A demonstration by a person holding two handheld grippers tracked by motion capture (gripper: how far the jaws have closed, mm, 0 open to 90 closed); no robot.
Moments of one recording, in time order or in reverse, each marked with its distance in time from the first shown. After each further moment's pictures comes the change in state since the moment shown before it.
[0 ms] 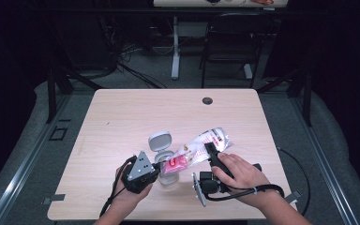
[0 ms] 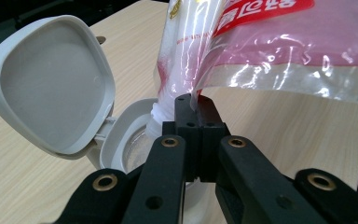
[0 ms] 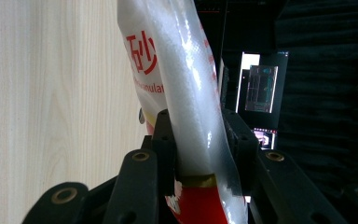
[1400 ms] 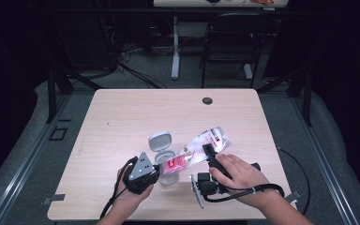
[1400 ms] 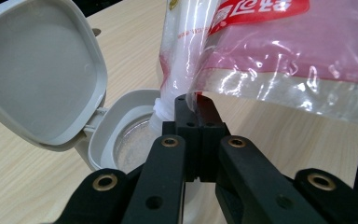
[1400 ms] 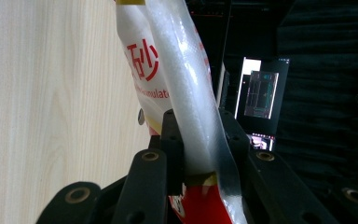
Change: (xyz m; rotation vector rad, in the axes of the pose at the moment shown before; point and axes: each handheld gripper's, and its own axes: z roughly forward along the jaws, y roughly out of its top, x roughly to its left) left arm -0.001 -0.006 0.006 0.005 -0.014 -0.036; right arm -0.003 0.005 -0.004 0.005 0.016 -0.044
